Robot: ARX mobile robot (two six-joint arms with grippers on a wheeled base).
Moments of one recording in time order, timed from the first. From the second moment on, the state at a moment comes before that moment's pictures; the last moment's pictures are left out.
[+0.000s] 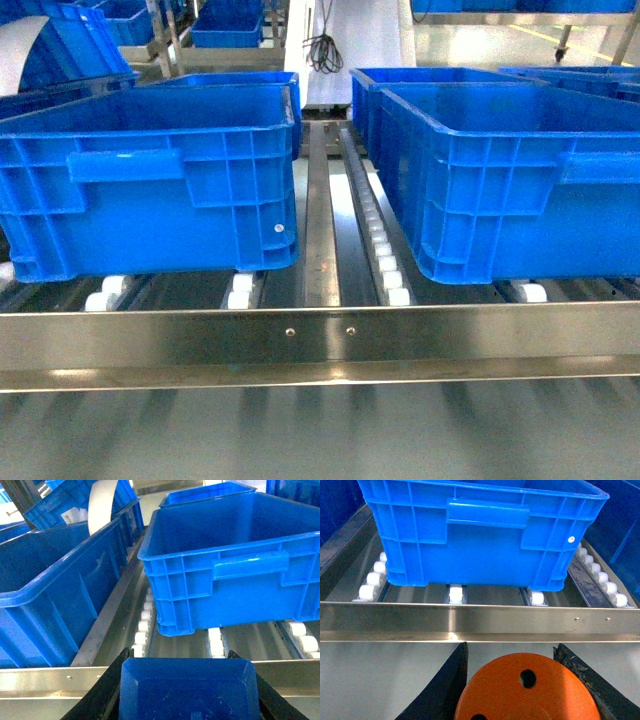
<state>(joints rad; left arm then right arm) 0.10 0.76 0.31 0.25 -0.04 0.22 0.07 0.87 0.27 0.24 0.13 -0.08</state>
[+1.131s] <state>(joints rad) 0.10 0.76 0.31 0.25 -0.04 0.22 0.06 0.88 0.24 0.37 0.09 -0.09</state>
